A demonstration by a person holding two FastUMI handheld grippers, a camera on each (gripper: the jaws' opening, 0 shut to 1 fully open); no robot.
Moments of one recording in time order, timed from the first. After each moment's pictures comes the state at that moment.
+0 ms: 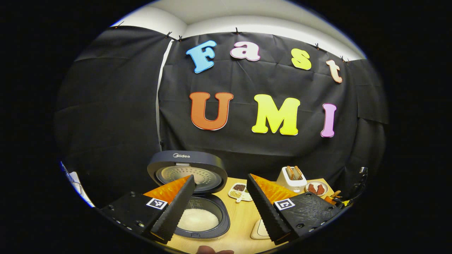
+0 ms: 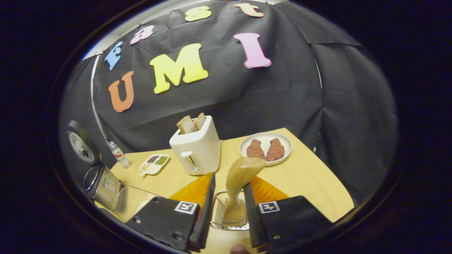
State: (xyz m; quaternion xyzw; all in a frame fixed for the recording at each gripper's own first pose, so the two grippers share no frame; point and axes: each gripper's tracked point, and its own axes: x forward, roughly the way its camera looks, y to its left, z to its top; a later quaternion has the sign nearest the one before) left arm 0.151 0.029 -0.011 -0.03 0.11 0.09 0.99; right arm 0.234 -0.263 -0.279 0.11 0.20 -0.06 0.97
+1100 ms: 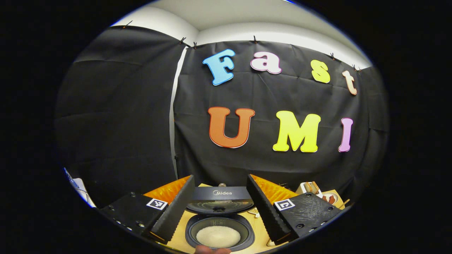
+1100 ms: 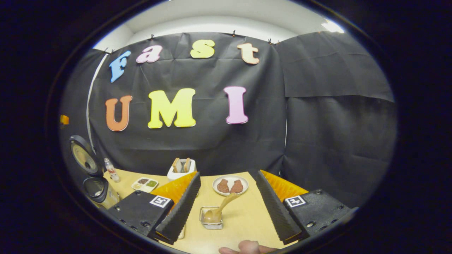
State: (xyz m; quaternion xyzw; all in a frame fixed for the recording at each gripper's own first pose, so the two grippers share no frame) left arm 0.201 0.126 0.028 -0.03 0.07 0.13 0.99; right arm 0.105 -0.272 -0.087 0.02 0.08 -0.17 0.98
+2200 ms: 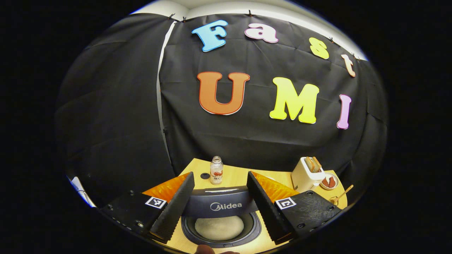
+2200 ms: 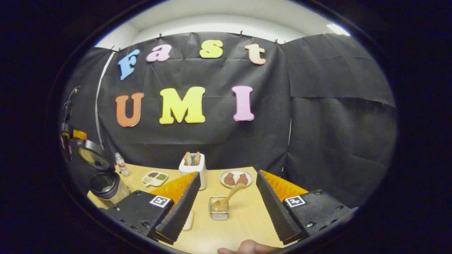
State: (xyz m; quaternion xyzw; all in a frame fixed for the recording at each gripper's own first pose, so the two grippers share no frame) left arm 0.204 0.113 -0.065 -0.05 0.20 0.09 0.97; right arm 0.074 -0.231 -0.076 0.02 0.10 -0.13 0.99
